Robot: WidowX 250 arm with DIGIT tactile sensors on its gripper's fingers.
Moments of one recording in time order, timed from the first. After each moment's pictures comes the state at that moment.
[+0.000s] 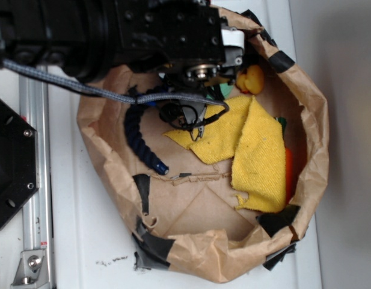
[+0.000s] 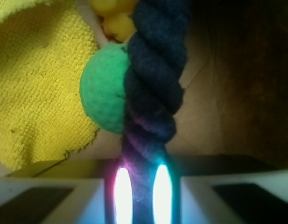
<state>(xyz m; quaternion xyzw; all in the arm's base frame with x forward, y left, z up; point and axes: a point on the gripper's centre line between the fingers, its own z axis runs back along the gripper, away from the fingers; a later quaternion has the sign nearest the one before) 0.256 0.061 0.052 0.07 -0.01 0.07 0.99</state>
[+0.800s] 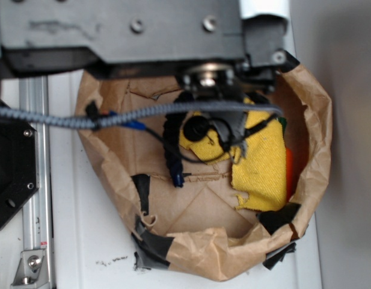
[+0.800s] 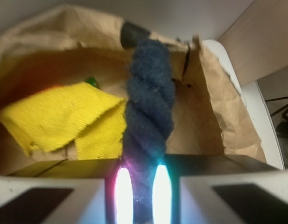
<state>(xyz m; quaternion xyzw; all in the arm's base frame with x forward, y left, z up) 0.275 0.024 0.157 0.05 -0.09 0.13 0.99</state>
